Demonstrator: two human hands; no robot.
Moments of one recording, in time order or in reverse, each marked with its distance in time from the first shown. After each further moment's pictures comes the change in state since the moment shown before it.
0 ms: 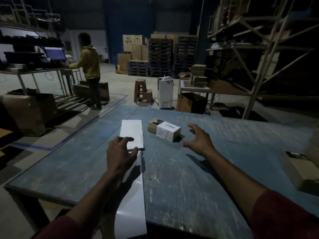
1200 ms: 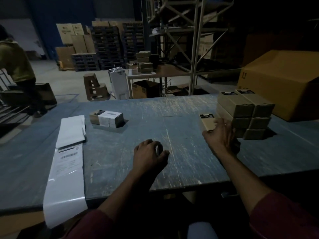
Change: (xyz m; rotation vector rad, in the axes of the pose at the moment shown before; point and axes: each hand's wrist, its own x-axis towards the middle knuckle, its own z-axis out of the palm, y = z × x) left_hand -0.162 0.217 0.111 -0.033 -0.401 0.429; right_hand -0.164 0.185 -0.175 -0.237 0.650 0.409
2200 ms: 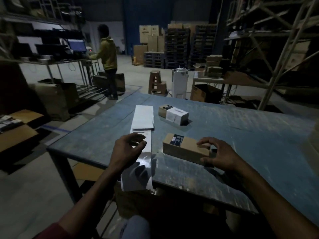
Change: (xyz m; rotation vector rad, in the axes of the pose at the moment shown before) left_hand -0.097 -0.176 -0.177 -0.333 0.359 -0.391; right_hand -0.094 -0.141 0.067 0.292 -0.845 -0.720
